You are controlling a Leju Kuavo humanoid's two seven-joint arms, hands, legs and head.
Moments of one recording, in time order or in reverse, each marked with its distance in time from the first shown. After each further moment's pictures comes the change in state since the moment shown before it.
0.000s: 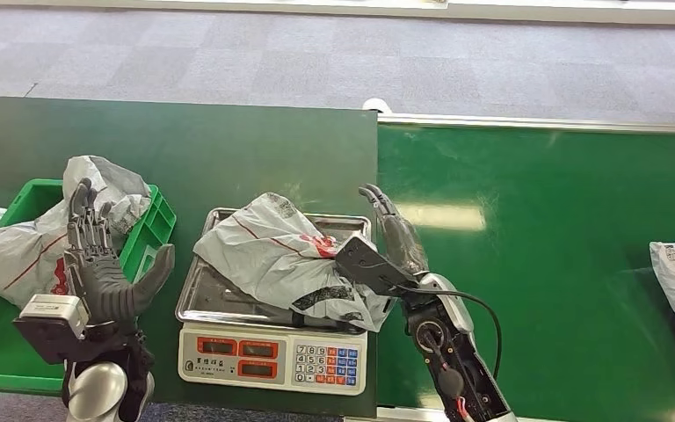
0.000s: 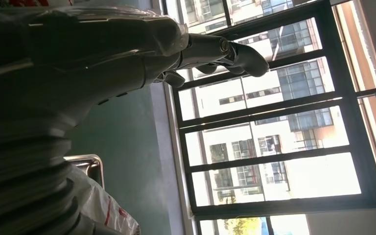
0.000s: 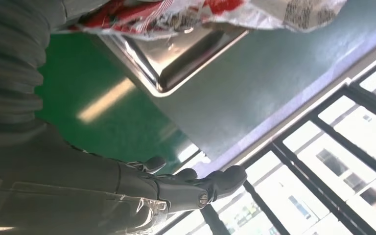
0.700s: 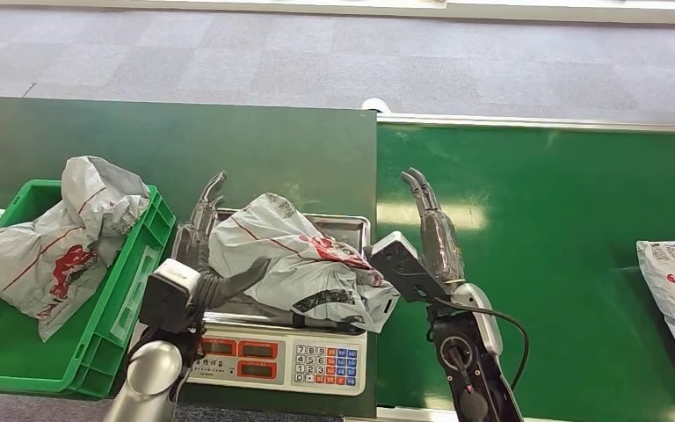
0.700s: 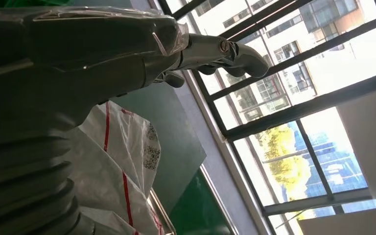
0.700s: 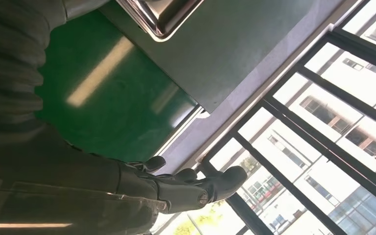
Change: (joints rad) left arm -0.128 -0.005 -0.180 0.160 -0.168 -0.152 0.147; right arm 0.107 0.004 -0.075 -0.227 0.032 -0.044 -0.013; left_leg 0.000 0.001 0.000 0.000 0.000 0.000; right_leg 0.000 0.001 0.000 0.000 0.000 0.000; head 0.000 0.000
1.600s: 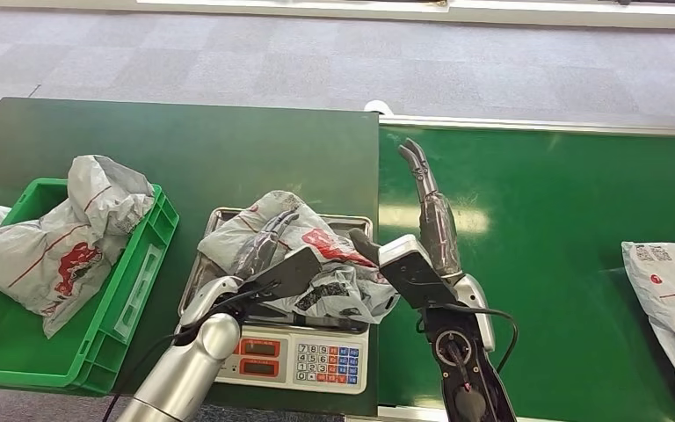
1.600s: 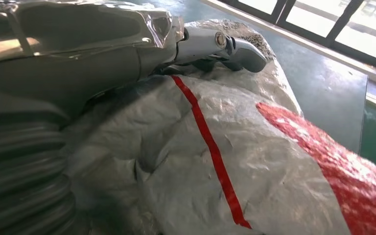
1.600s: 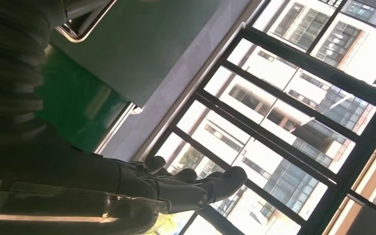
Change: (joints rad) left arm -0.228 -0.049 -0.055 0.470 -0.566 -0.176 0.399; right arm -0.020 0.046 0.029 -0.067 -0.128 -0.034 -0.155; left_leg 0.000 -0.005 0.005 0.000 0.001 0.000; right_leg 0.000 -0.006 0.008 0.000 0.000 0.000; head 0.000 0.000
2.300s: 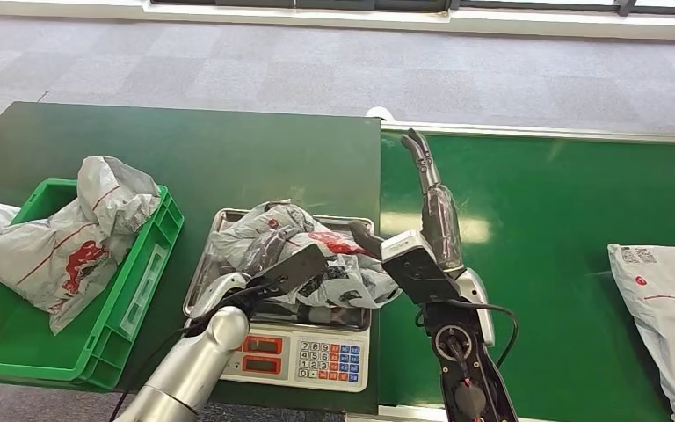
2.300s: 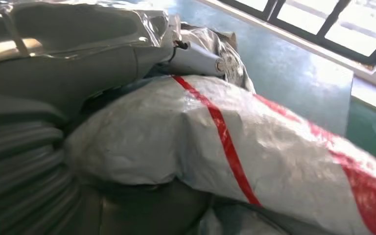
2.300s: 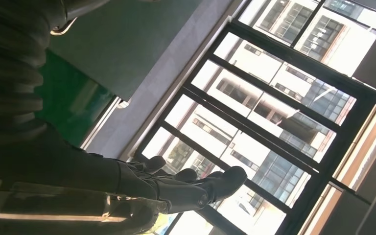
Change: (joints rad) left arm -0.038 -0.031 0.023 0.094 0.083 0.041 -0.105; right arm -0.018 0.007 0.002 -0.012 -0.015 -0.012 -0.004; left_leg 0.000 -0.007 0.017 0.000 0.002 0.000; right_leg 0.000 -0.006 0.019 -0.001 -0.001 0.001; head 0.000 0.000
